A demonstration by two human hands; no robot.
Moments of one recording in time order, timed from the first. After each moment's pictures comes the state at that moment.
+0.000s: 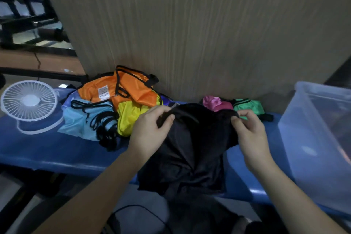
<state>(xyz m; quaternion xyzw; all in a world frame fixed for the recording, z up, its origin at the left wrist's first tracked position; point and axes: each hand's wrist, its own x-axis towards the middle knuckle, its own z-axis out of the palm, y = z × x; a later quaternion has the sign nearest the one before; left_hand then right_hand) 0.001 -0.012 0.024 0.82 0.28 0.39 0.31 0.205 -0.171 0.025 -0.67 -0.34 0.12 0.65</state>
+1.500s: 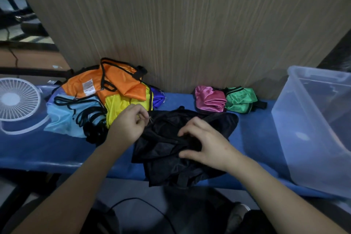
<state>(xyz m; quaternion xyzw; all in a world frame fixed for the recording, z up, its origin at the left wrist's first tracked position) -0.012 0.033 -0.013 0.86 0.30 0.30 0.27 0.179 -0.160 -0.001 -0.67 -0.69 0.10 0.27</state>
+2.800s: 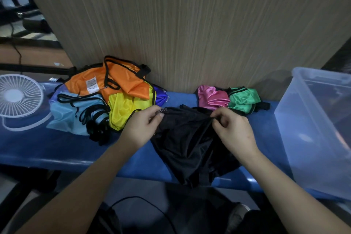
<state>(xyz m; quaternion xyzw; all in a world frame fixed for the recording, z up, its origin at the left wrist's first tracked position) 0.003 0.012 -0.007 0.83 0.27 0.27 0.40 0.206 -0.164 0.008 -0.82 -0.44 -0.02 0.37</state>
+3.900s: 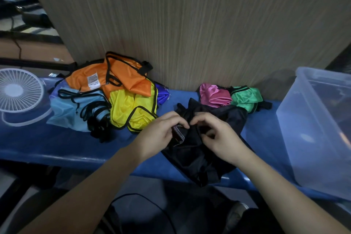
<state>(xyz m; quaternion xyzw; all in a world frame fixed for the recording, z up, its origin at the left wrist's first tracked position) 0.016 -0.012 -0.013 0.92 0.12 0.22 0.31 0.185 -0.159 0.002 -0.66 -0.60 0.18 0.41</state>
